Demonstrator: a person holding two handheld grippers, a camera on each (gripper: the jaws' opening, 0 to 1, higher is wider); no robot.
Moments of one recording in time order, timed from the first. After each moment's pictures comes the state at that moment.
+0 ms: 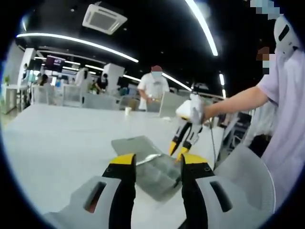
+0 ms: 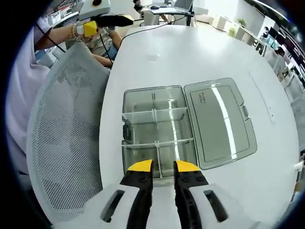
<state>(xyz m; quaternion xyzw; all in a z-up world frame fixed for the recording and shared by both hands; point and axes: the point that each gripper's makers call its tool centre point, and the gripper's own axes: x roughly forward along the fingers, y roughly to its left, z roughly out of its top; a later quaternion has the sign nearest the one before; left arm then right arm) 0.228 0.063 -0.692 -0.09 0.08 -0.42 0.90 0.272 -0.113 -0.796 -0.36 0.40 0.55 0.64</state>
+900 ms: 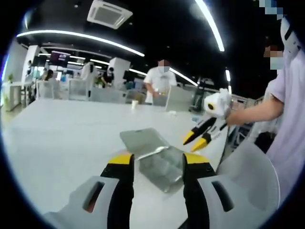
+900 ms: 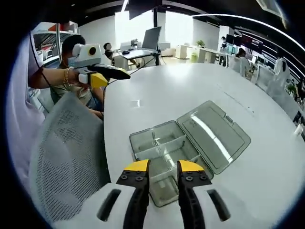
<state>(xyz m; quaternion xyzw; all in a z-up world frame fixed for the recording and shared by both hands) 0.236 0.081 -0.709 -0.08 0.10 -0.39 0.91 0.247 -0.082 -0.771 -0.19 0.31 0.49 0.79</state>
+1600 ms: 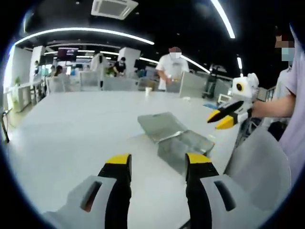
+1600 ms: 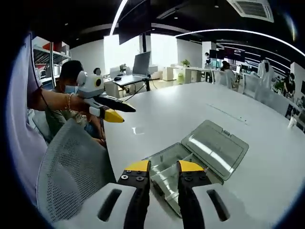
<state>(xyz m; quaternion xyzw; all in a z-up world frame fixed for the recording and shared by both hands) 0.246 0.113 -0.748 -0.03 0.17 -0.33 0.93 0.228 -0.060 -0.738 -0.12 0.24 0.47 0.84</state>
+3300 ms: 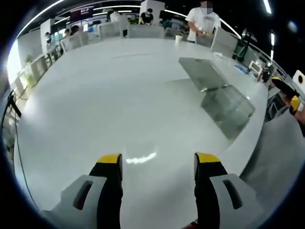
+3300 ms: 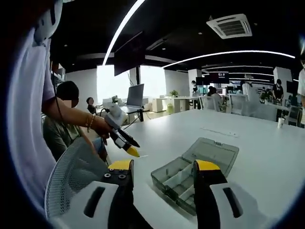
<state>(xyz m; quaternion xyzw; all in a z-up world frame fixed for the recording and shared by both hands) 0.270 0.169 -0.841 0.03 0.40 -0.22 0.89 0.190 -0.077 -0.708 -0.03 0.12 0.43 0.90</state>
